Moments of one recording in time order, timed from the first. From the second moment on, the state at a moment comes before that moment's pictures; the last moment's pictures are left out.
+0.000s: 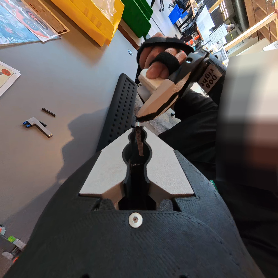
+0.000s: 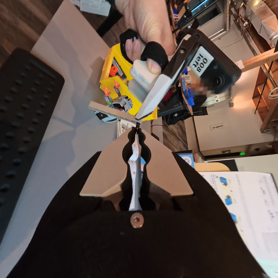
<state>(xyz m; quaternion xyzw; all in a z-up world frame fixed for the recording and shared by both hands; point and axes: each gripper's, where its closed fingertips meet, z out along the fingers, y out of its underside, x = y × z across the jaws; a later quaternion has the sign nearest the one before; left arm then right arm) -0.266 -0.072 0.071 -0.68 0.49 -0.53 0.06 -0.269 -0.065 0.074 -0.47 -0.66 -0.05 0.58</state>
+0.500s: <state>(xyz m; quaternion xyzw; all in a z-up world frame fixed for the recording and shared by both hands) -0.242 -0.039 0.042 -0.73 0.49 -0.47 0.09 -0.254 -0.048 0.064 -0.52 -0.61 -0.12 0.58</state>
